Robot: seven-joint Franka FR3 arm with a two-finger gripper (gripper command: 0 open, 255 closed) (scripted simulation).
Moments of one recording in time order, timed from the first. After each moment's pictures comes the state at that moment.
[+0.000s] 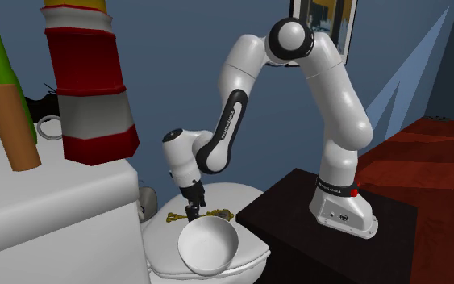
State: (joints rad) arm 0.45 0.50 0.31 -2.22 -0.40 2.45 0.46
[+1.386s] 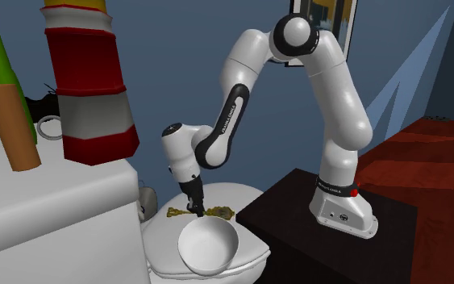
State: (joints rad) arm 0.43 0.45 0.33 -2.23 -0.37 2.41 0.44
